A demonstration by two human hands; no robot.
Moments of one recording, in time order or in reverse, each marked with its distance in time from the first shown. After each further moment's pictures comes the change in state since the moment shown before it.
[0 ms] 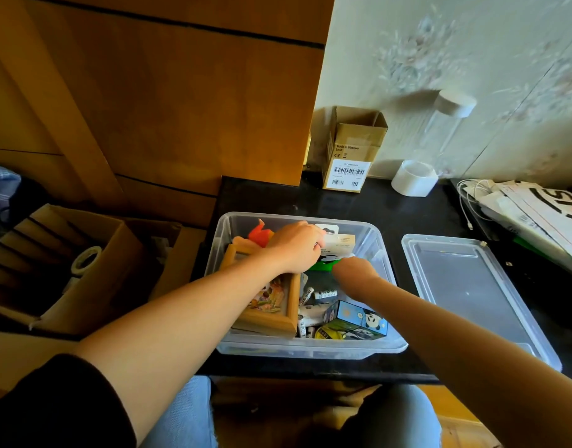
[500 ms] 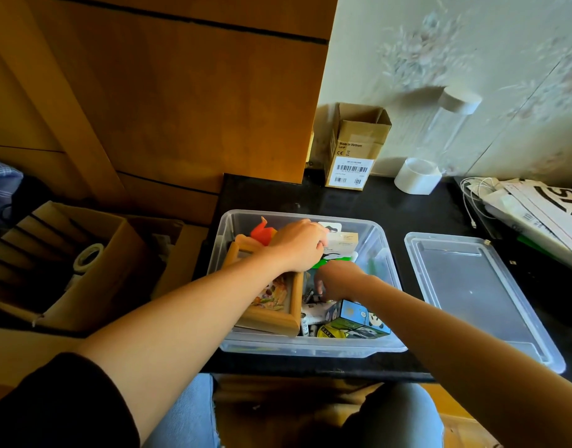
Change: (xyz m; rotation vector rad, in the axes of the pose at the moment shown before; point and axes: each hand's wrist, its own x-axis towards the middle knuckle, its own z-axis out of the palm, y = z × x) left_hand -0.002 0.000 -0.001 -0.012 0.019 0.016; right_hand 0.006 -0.023 -0.012 0.139 -0.116 -0.145
